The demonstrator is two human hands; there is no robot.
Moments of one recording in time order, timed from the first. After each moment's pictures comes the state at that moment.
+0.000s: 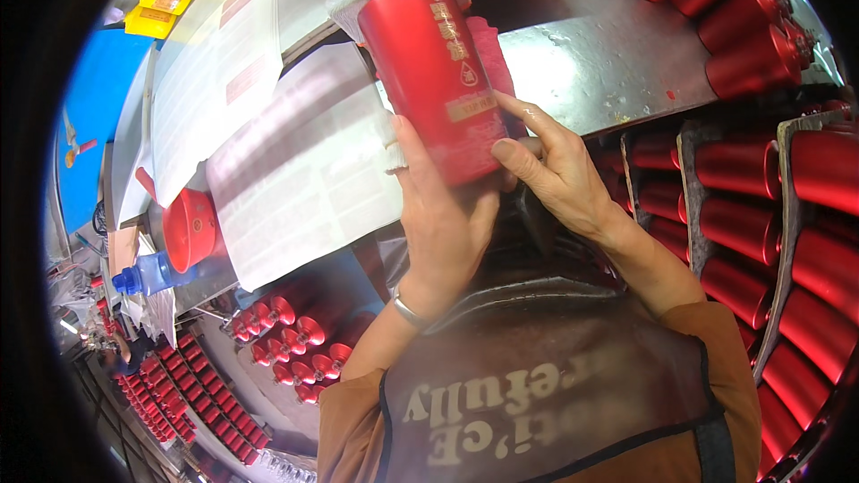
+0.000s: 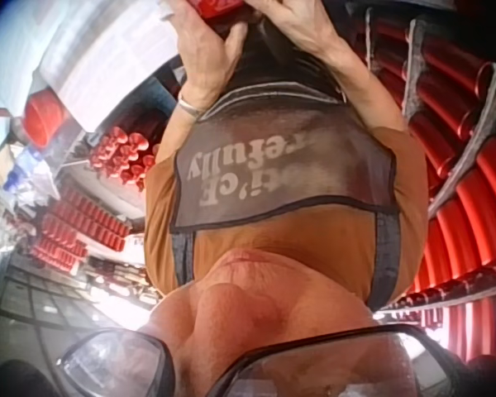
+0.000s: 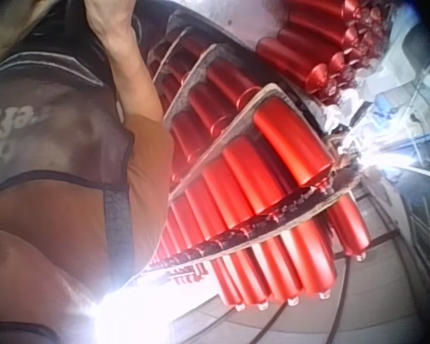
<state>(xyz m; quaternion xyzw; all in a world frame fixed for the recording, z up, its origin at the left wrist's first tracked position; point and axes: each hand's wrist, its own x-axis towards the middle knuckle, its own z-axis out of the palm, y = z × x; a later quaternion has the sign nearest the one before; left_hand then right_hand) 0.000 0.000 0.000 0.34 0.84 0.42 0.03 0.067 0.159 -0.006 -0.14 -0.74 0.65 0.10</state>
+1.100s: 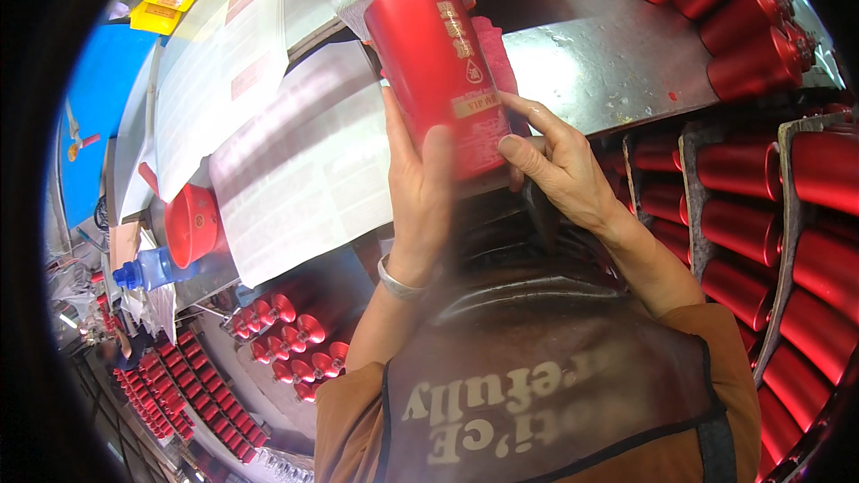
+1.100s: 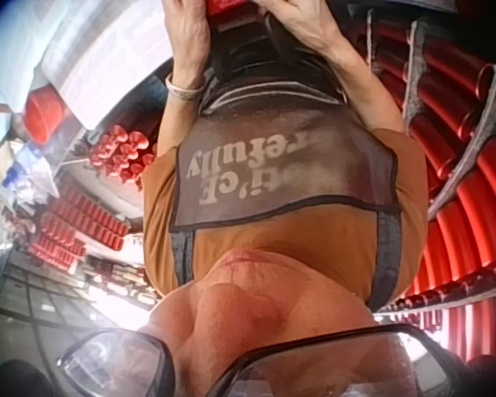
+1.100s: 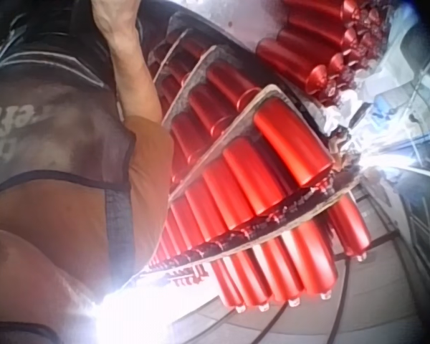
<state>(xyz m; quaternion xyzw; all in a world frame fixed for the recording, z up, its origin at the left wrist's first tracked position) -0.035 0.013 0.000 0.22 0.69 0.66 0.20 0.068 0.161 -0.009 -0.14 -0.70 0.69 0.09</state>
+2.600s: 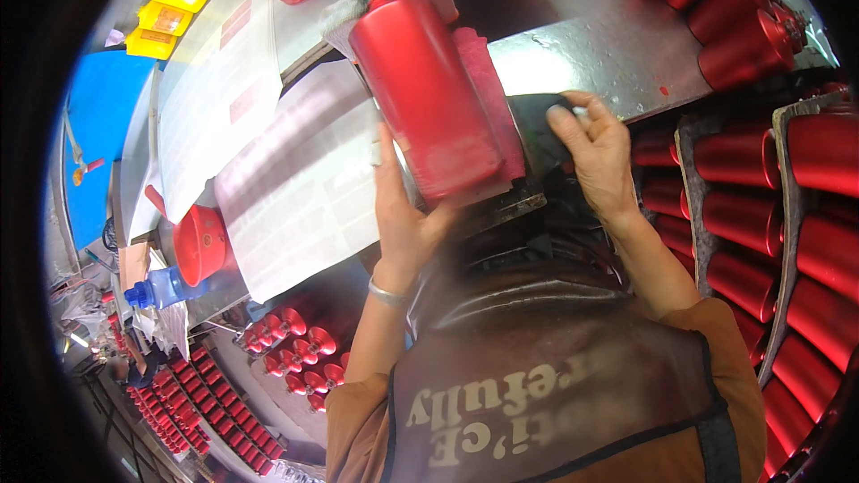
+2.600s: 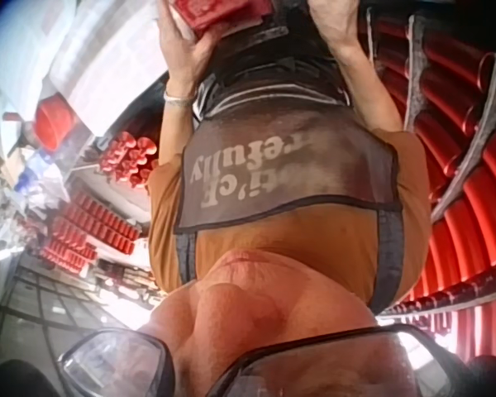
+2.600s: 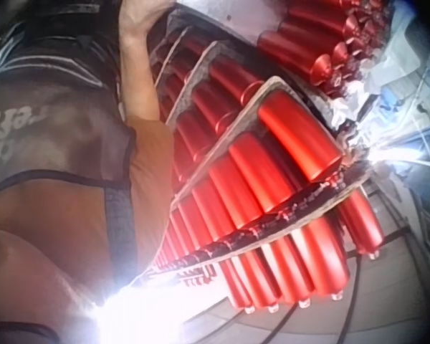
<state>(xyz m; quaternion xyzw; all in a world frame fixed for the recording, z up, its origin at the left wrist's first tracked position) -0.043 -0.018 -0.026 0.38 0.78 0.49 0.07 0.080 0.179 -0.003 -0.31 -0.60 0.70 0.22</state>
